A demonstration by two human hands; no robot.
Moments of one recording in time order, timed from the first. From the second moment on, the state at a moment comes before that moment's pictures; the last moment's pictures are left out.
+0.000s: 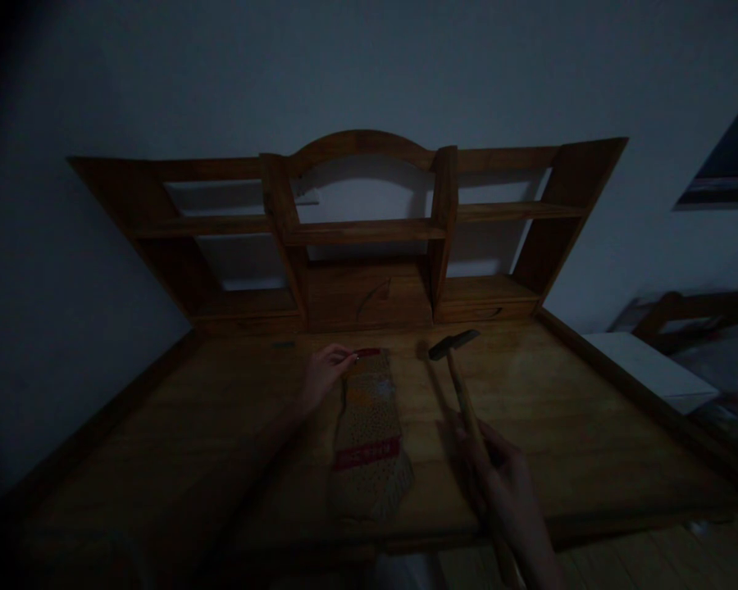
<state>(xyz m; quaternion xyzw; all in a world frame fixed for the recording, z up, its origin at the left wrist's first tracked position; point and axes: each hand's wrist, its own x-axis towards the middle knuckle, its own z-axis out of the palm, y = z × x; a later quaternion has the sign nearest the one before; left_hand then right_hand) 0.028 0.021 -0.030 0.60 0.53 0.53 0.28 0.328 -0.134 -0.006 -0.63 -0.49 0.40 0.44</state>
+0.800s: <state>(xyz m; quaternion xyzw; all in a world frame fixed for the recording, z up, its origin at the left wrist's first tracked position) 0.022 0.028 -0.039 0.64 0.48 0.52 0.29 0.328 -0.133 -0.004 -0.62 -0.50 0.41 0.45</state>
